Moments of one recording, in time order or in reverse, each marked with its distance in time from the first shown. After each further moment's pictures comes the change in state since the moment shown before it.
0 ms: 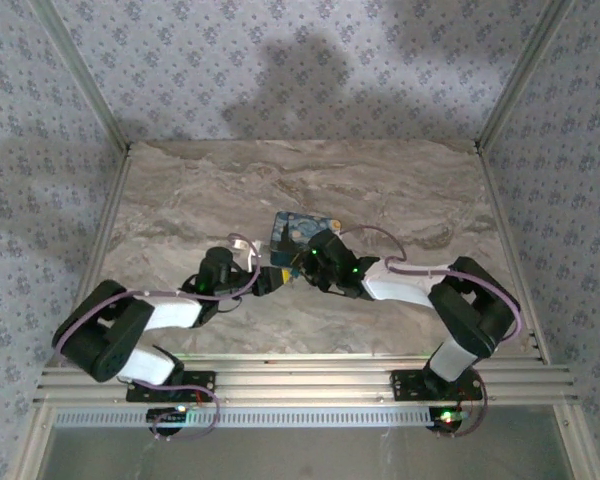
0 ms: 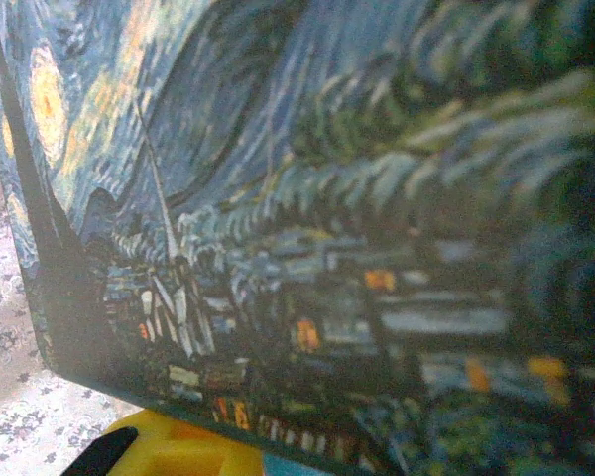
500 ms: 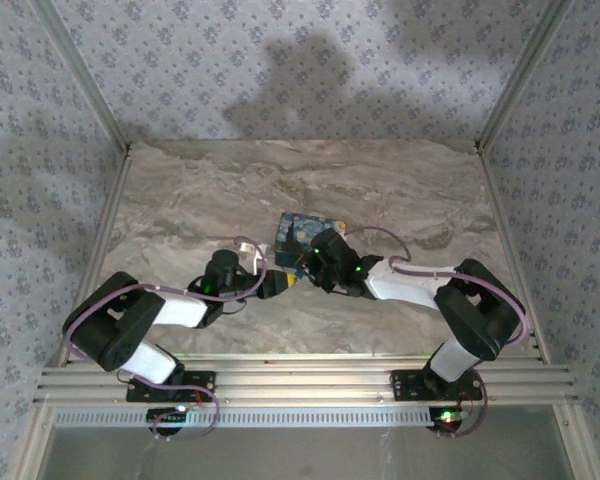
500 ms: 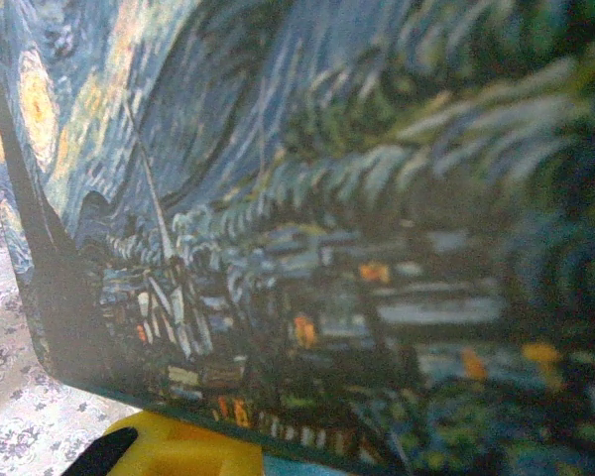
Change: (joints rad) left arm -0.041 0.053 0.000 0.062 -0.003 -0.026; right arm -0.011 -0.024 0.000 -0.060 0.003 0.019
